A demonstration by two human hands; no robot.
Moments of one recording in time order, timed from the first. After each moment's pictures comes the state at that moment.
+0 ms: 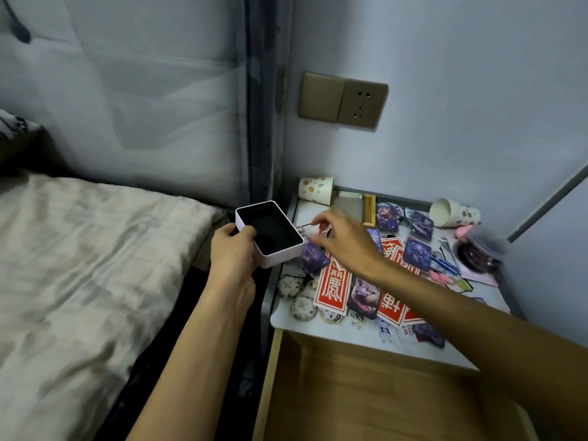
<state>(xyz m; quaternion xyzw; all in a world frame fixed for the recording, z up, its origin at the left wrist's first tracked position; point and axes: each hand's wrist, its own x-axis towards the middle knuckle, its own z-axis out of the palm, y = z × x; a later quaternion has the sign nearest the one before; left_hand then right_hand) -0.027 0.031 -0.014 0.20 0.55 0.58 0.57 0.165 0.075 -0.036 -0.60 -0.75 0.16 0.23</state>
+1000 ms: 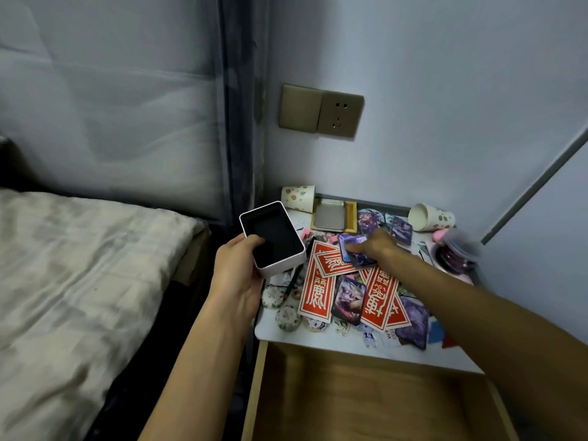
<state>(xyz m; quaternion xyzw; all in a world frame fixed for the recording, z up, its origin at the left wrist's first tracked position) 0.001 0.023 -0.001 0.18 0.45 0.59 0.65 0.254 0.111 -0.051 -0.83 -0.45 0.28 0.17</state>
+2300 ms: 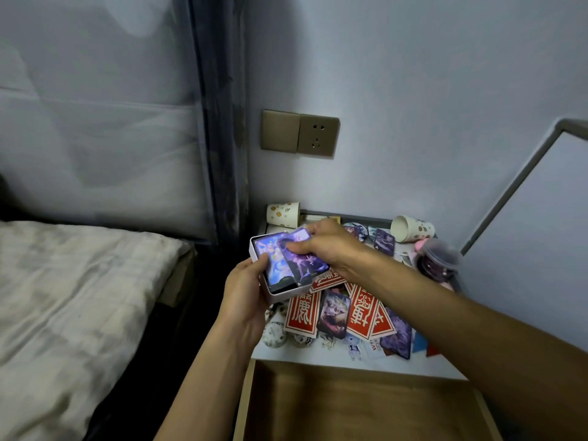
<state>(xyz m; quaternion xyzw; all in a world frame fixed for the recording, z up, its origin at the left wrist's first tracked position) 0.030 0.014 -0.007 0.23 0.43 0.53 0.70 0.170 0.058 0.037 -0.63 -0.53 0.47 0.31</state>
